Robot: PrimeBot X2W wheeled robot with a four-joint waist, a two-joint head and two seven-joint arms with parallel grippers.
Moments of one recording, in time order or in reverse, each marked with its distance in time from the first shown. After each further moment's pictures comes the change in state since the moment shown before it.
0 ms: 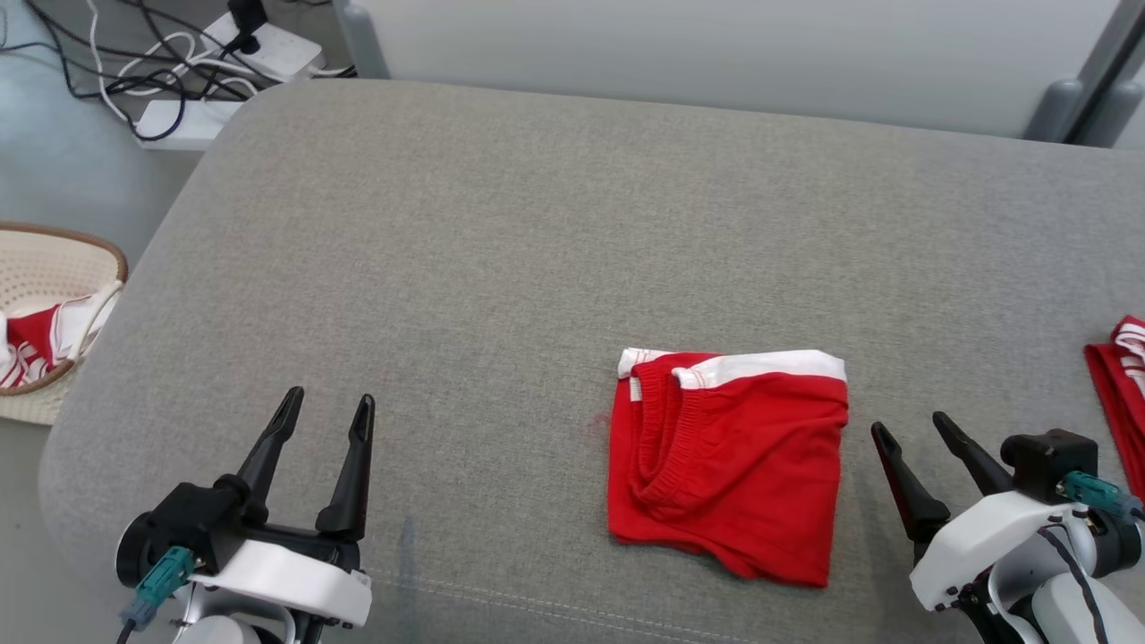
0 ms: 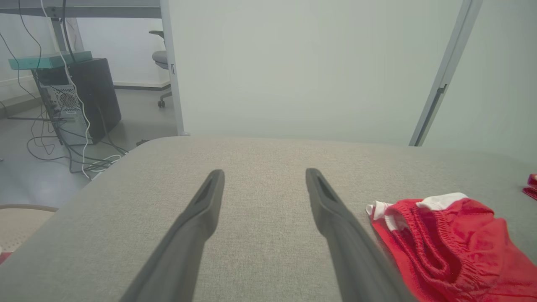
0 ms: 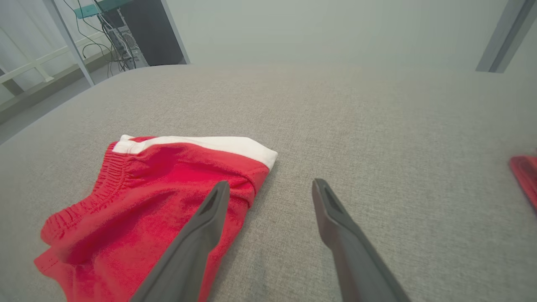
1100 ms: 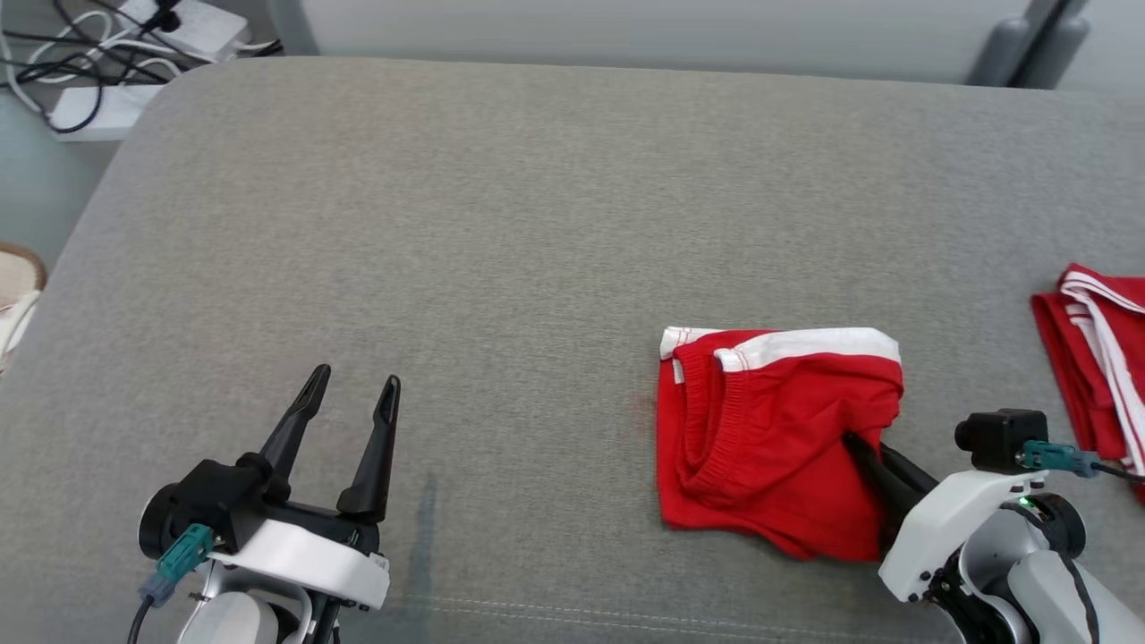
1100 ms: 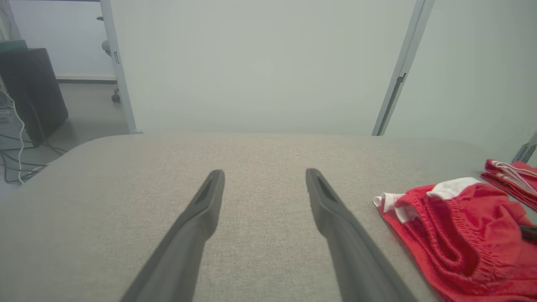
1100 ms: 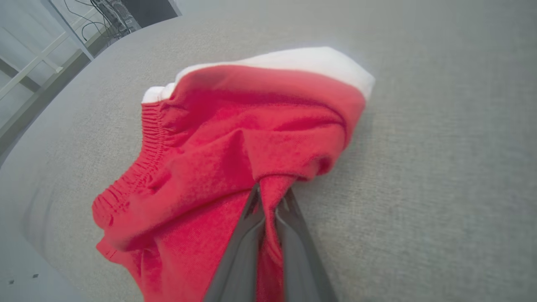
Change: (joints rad) left arm -0.065 -0.016 -0.035 0.033 0.000 -0.024 -0.013; right arm -0.104 -0.054 0.218 0.053 0.278 0.000 0.137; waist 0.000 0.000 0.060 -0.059
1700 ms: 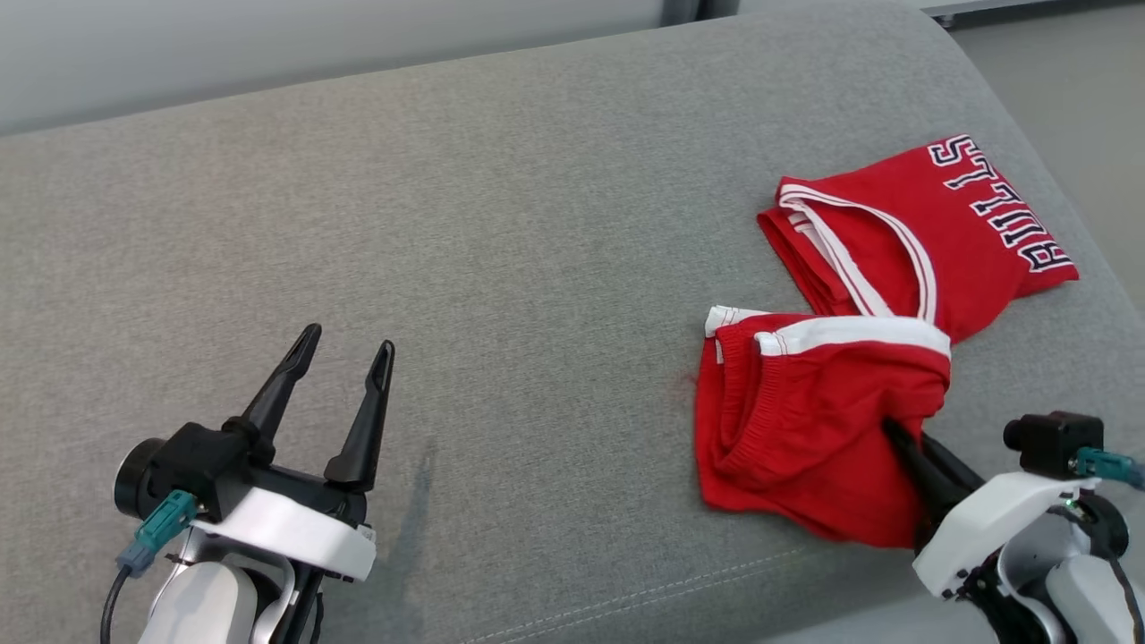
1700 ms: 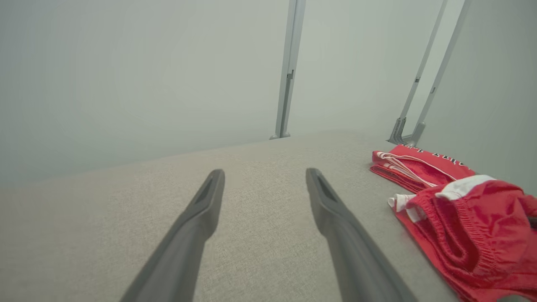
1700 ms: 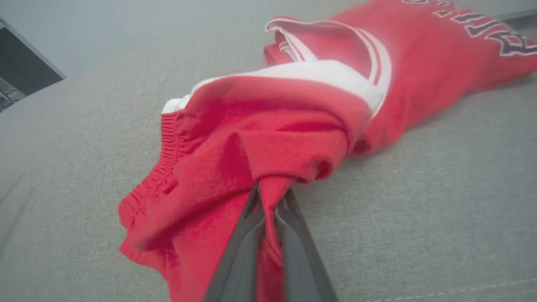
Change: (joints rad) left arm -0.031 0.058 -0.014 -0.085 0.000 -0.002 0.051; right arm 0.069 -0.022 -0.091 -0.063 -0.009 0.000 -0.054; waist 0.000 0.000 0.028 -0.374
